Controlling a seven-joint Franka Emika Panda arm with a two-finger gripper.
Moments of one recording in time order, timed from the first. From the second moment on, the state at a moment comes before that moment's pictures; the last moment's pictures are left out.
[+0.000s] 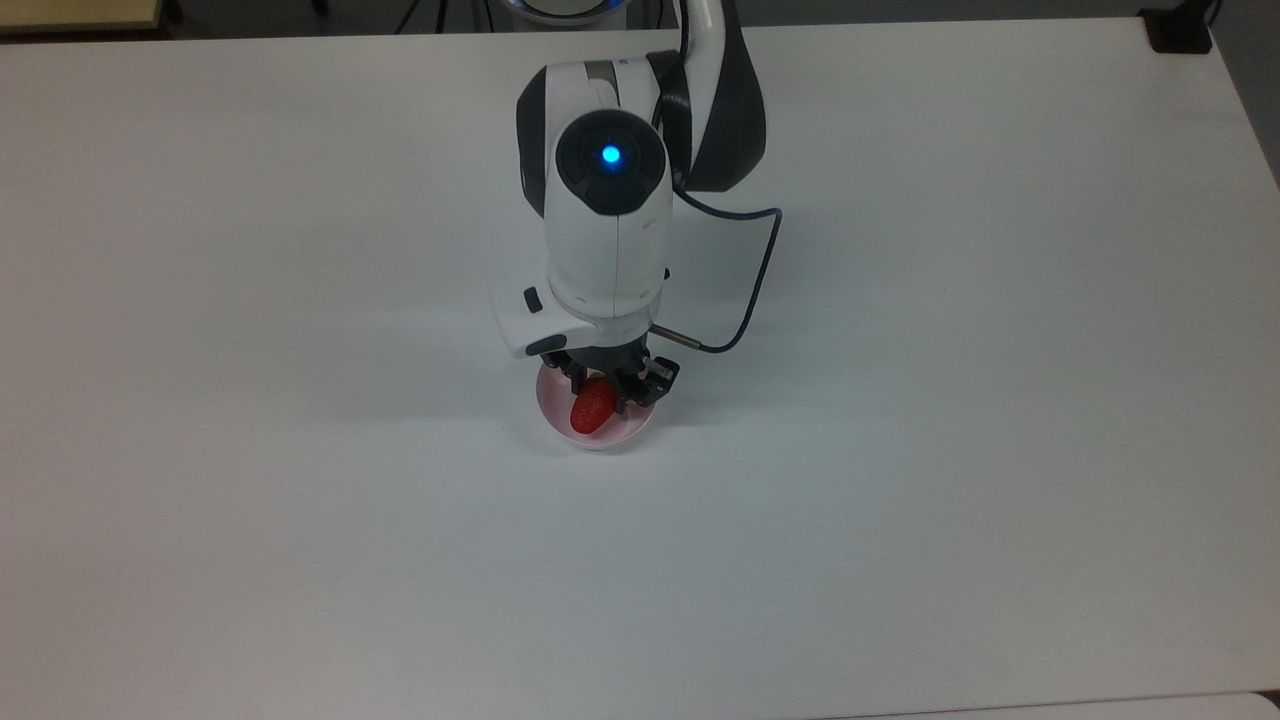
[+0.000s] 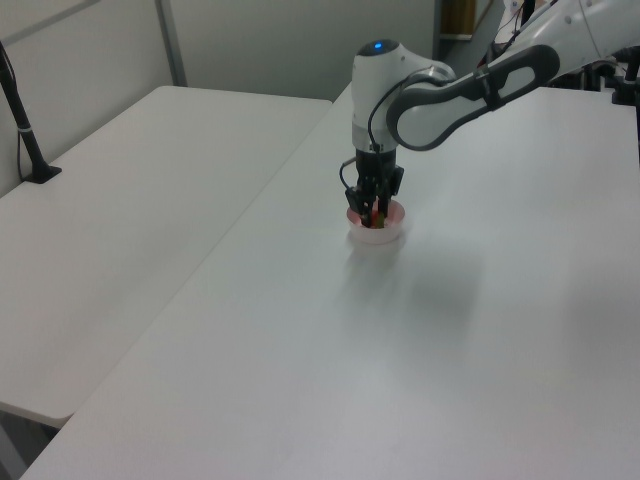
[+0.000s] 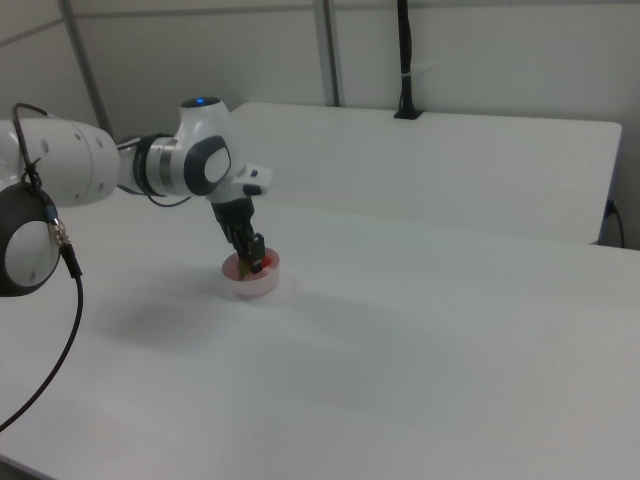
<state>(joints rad) 0.12 0.61 0.01 -1.44 -0.07 2.11 0.56</state>
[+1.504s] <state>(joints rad) -0.13 0.61 -0.01 -1.47 -0.13 2.12 -0.08</state>
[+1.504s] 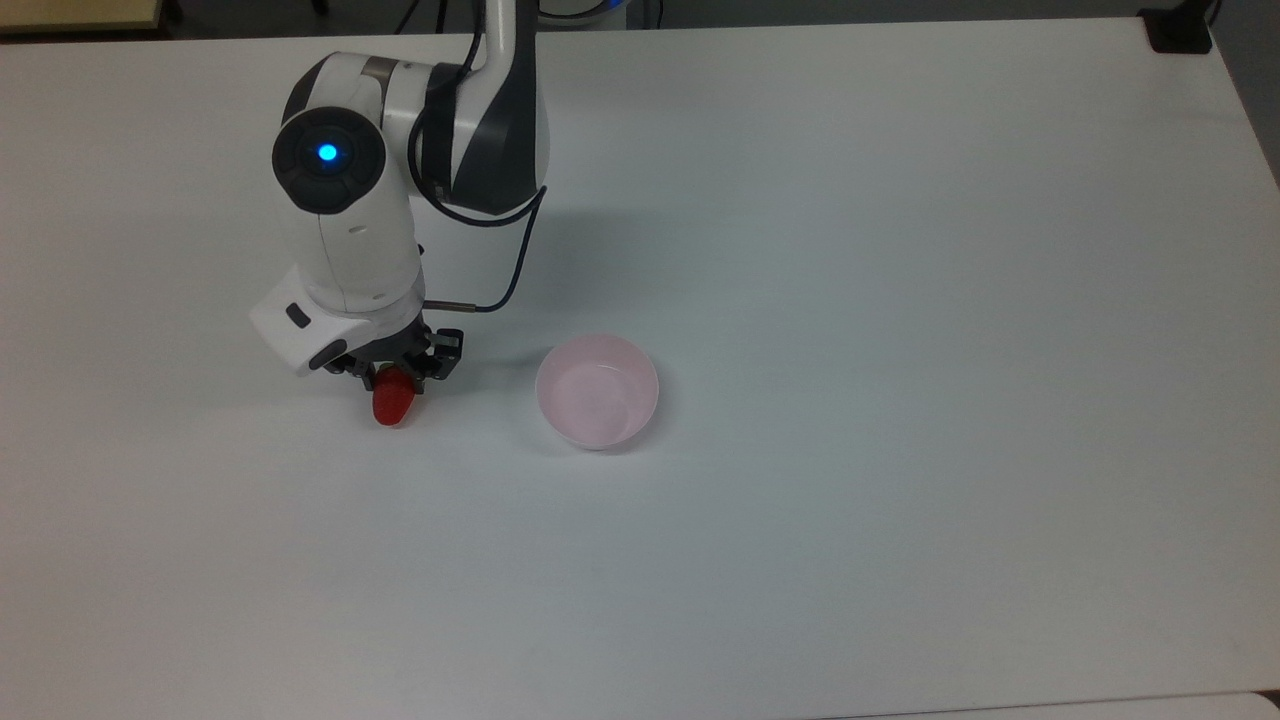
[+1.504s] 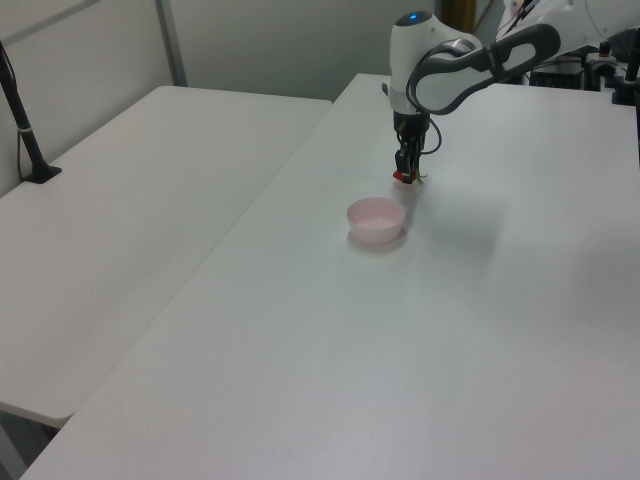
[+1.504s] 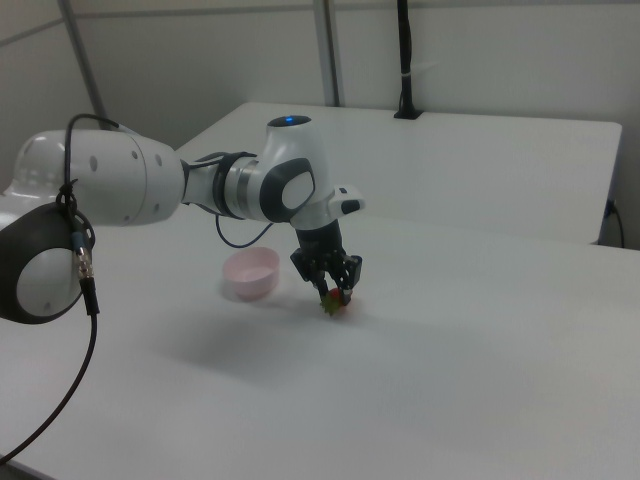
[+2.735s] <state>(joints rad) 0.01 0.26 0.01 -1.45 -0.13 1.74 0.08</state>
